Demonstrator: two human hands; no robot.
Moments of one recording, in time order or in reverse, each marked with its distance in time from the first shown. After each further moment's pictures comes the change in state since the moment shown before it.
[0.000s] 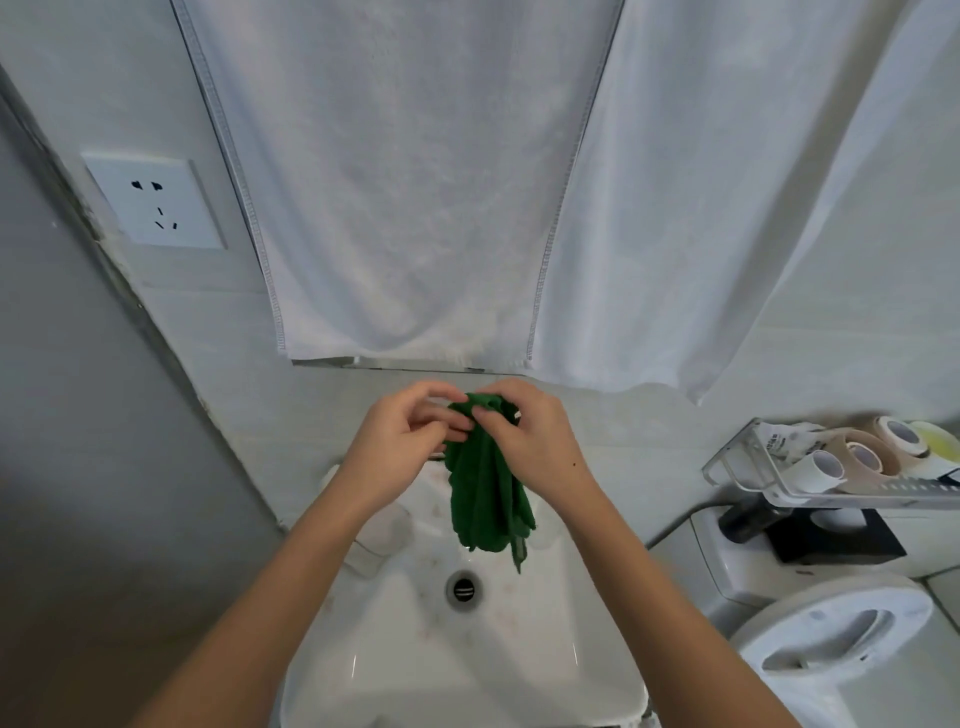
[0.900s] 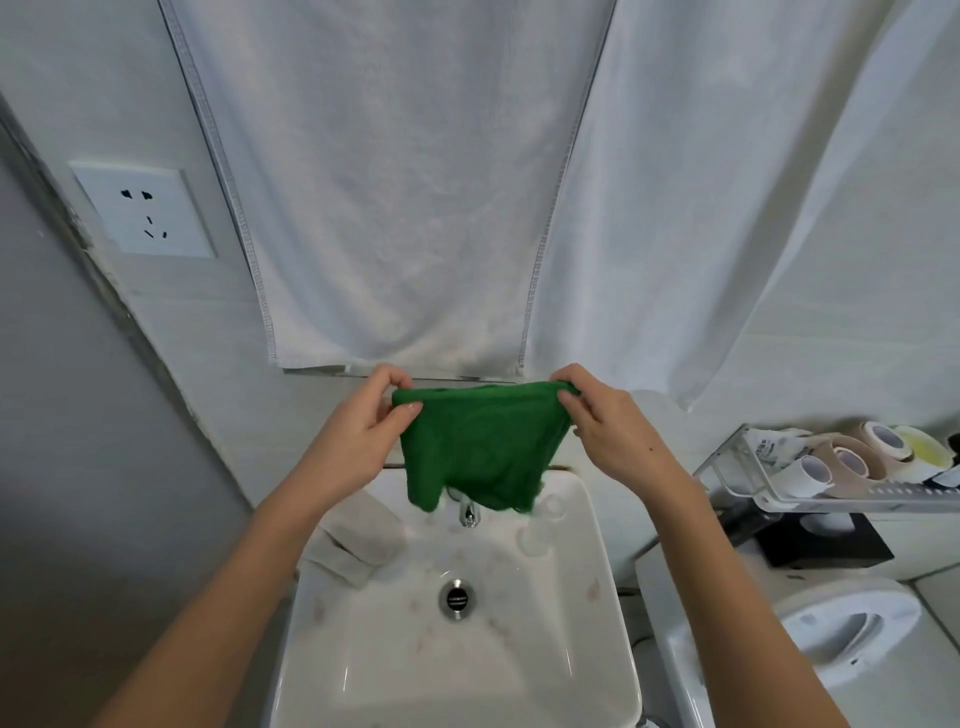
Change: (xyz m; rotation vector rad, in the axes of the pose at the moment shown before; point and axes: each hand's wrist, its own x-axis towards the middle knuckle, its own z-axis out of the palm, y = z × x) left_hand 0.009 -0.005 -0.029 0.229 -0.030 0.080; right_hand 0.001 0.033 -0.072 -0.157 -0.110 0.099
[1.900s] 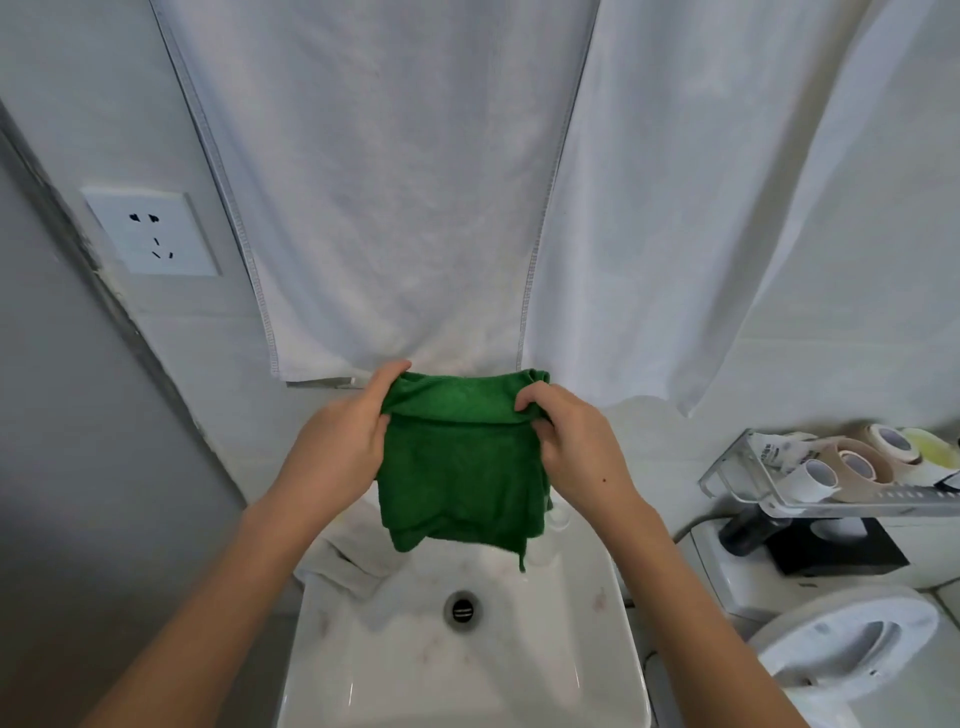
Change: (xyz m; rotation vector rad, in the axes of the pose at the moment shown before) left_hand -0.002 0.002 -0.009 0.556 0.130 0.182; right_hand -0.006 -0.015 0.031 -0.117 0.215 -0.173
